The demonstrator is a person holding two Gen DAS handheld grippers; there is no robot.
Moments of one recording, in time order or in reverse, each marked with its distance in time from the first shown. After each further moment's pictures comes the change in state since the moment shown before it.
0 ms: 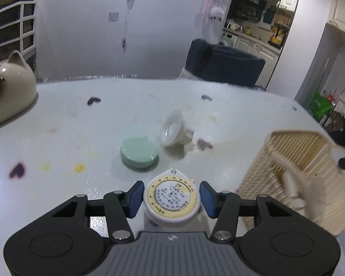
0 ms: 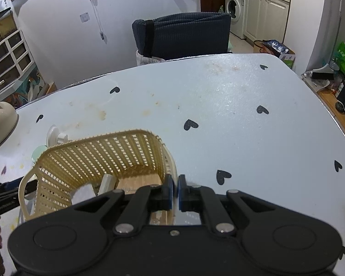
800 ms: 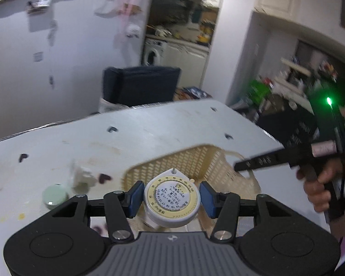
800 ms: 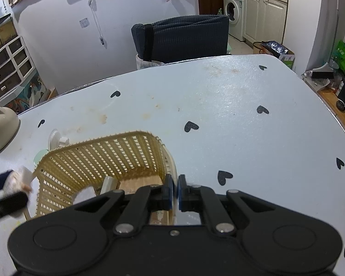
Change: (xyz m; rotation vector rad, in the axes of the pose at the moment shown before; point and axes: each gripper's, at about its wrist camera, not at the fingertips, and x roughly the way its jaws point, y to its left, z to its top) left arm -0.057 -0.113 0.022 0.252 -0.026 -0.263; right arm -0.001 -0.002 -0.004 0.021 -0.023 0.013
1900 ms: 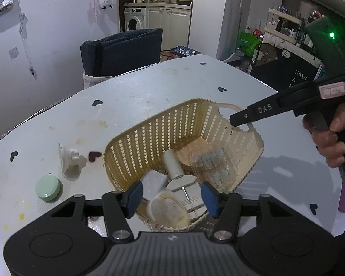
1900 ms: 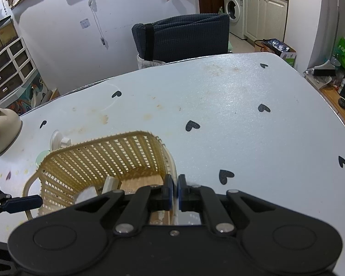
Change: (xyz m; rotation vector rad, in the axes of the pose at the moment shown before) left arm 0.027 -0.014 -0.004 0.141 0.198 0.008; right arm 0.001 -0.002 0.000 0.010 0.004 0.015
